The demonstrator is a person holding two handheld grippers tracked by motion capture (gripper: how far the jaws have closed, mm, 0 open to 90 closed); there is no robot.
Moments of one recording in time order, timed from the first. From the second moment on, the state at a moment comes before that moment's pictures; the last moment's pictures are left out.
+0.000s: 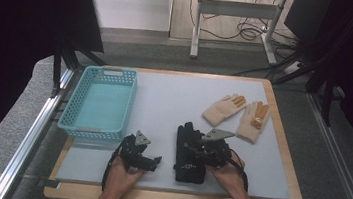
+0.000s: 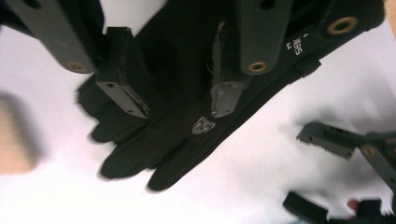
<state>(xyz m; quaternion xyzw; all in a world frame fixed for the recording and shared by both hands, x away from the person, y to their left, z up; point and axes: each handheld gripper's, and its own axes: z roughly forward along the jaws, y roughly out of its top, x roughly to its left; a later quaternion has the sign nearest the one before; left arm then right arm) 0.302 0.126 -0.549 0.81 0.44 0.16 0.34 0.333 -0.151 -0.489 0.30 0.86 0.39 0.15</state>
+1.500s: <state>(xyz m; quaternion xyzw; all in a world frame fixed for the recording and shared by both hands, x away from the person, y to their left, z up) 0.290 0.161 -0.551 0.81 0.44 0.16 0.34 0.319 -0.115 -0.535 0.25 0.88 0.39 0.10</state>
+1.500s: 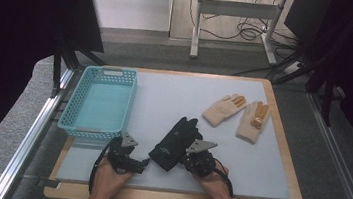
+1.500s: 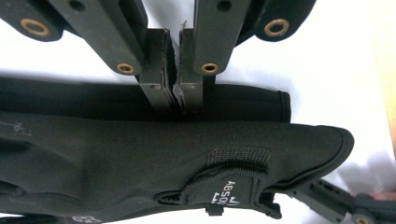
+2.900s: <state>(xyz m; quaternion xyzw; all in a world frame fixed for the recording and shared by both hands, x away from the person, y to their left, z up) 0.289 0.163 -0.550 0.81 0.44 0.16 0.35 0.338 -0.256 -0.532 0.37 0.84 0.35 0.18</state>
